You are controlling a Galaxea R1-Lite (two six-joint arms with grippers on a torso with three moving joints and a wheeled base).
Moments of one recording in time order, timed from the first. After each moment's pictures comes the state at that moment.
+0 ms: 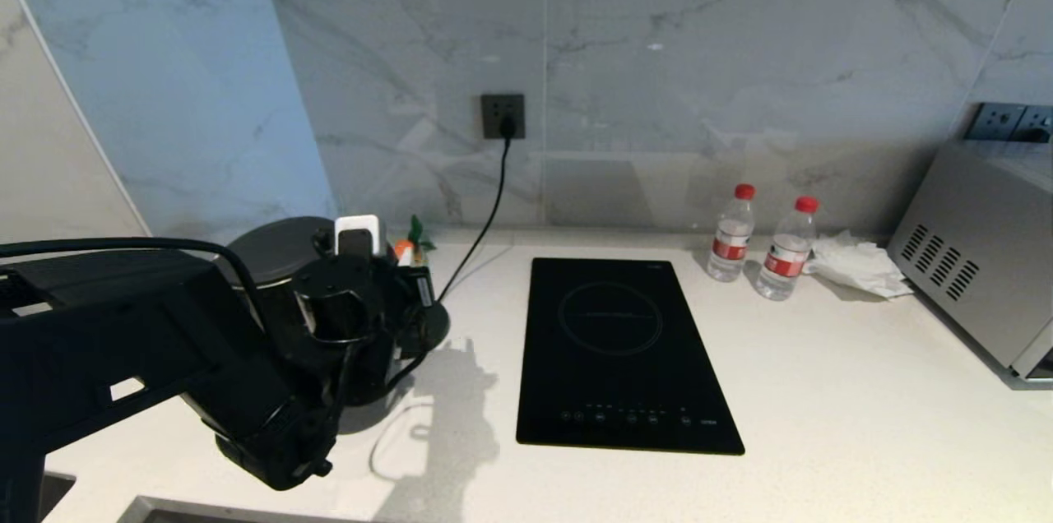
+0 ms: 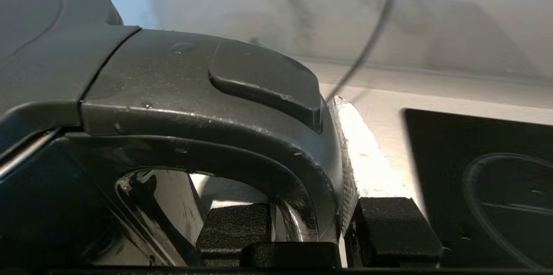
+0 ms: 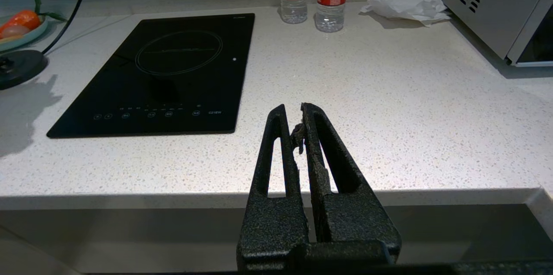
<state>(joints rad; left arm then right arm) -0.45 2.12 -0.73 -1.45 0.55 -0.01 0.00 0.00 0.00 0.01 -0.01 0.03</state>
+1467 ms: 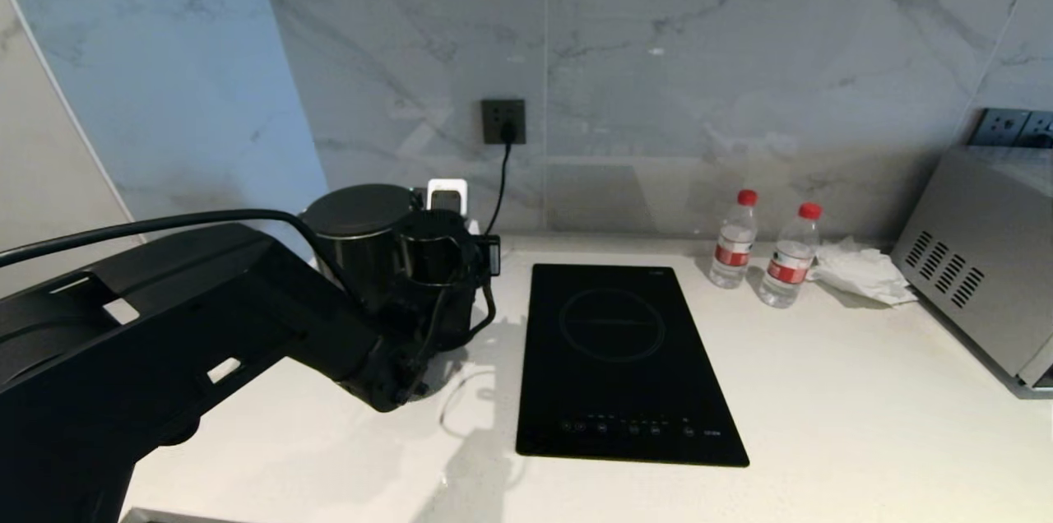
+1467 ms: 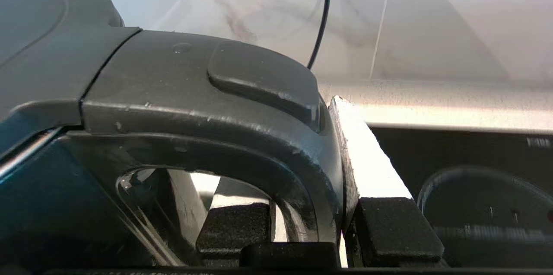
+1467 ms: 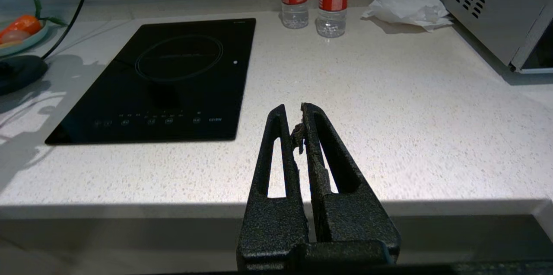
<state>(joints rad) -0.56 2.22 -1.15 -1.12 0.59 0.05 0.00 0.00 0.00 0.01 -0.01 0.03</state>
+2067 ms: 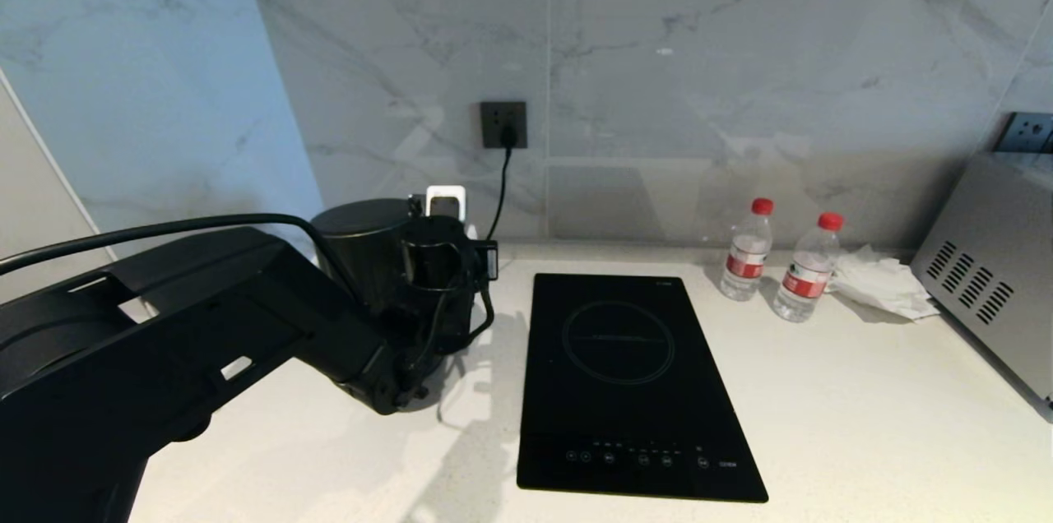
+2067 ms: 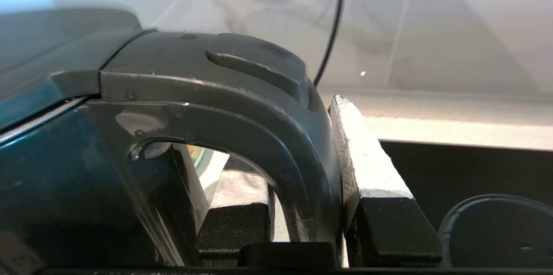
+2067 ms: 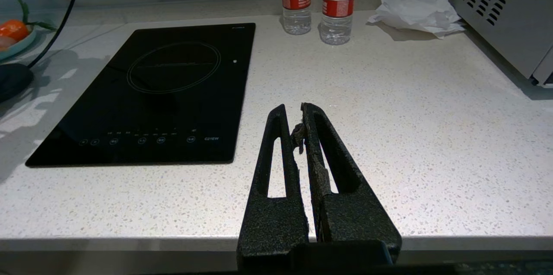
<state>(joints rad) -0.55 2.23 -1.14 -1.13 0.60 0.05 0.00 0.00 0.00 0.01 -0.01 0.03</state>
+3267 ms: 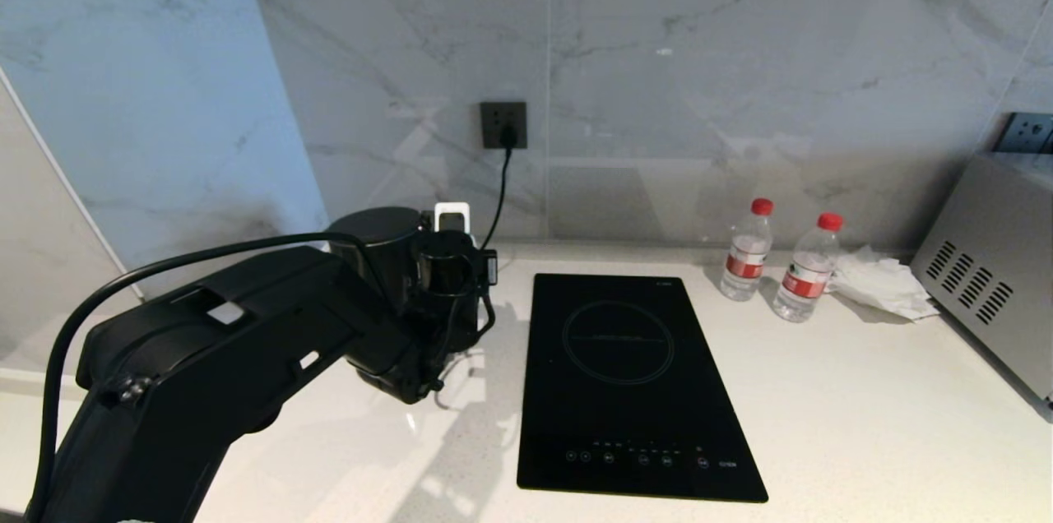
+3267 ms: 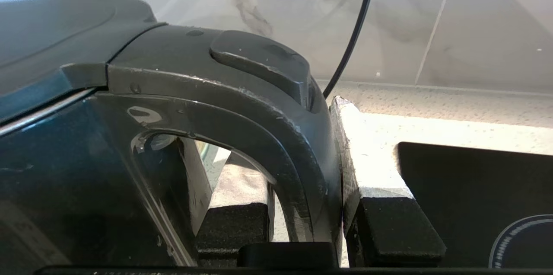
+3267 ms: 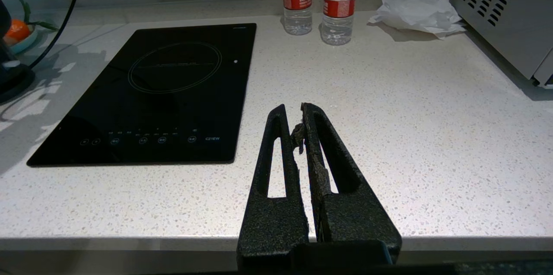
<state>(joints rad) -0.51 2.41 -1.29 -1.14 0.60 0.04 0.00 0.00 0.00 0.01 -0.01 0.03</state>
